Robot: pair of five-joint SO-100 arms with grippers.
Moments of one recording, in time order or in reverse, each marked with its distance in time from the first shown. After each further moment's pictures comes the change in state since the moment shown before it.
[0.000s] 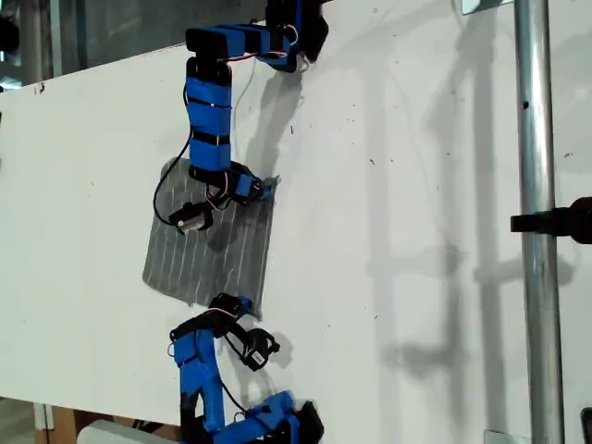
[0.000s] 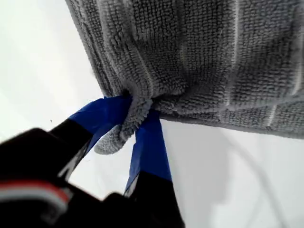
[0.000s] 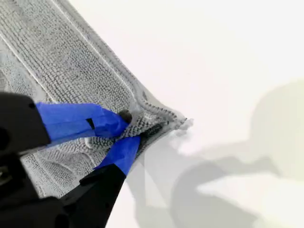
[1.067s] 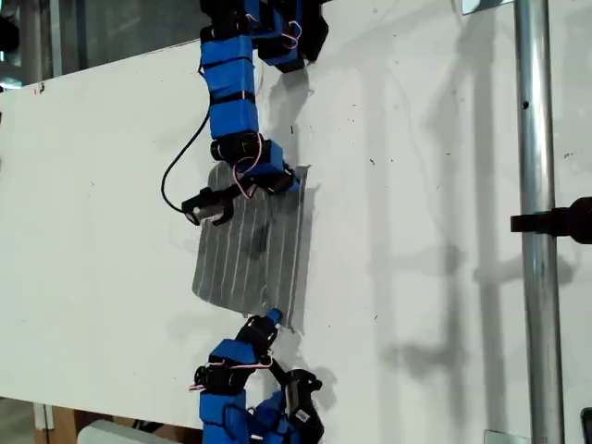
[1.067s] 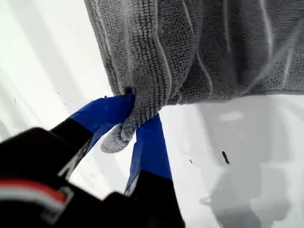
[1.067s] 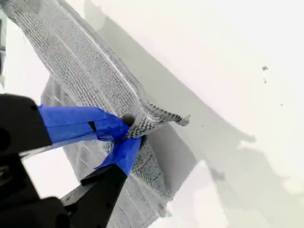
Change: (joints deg) arm 0 27.2 39.2 14.3 4.2 -18.5; arm 1 -21.3 22.5 1.3 11.7 19.4
